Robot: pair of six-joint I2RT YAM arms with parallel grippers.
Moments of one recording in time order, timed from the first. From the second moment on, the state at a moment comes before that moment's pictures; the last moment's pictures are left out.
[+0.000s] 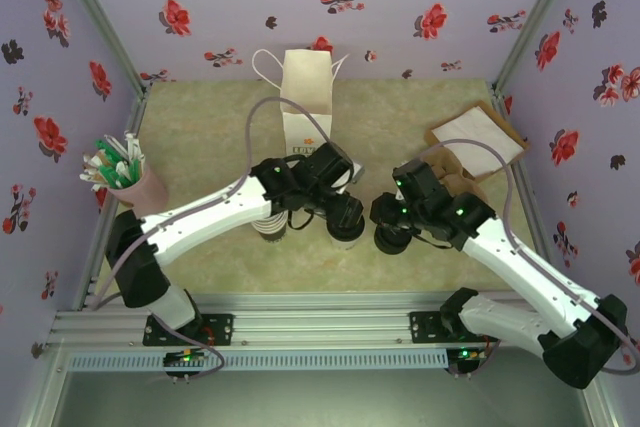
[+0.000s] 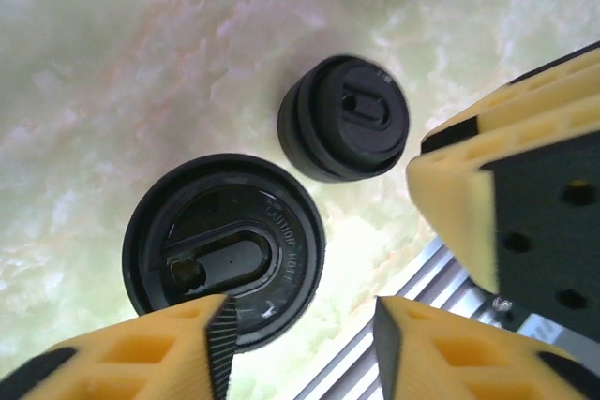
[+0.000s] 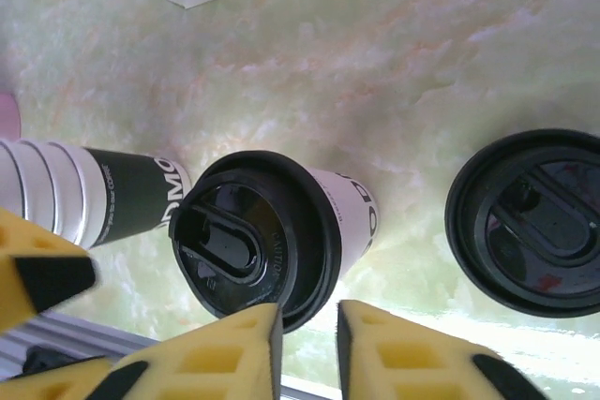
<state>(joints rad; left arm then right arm) -1.05 1.59 1.48 -0.83 0.09 -0.45 0.69 0.99 0.93 -0.84 -0.10 0.82</state>
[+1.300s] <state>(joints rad) -0.59 1.15 1.49 -1.06 -0.01 -0.36 0.83 1.39 1.36 -1.05 -0.04 0.53</state>
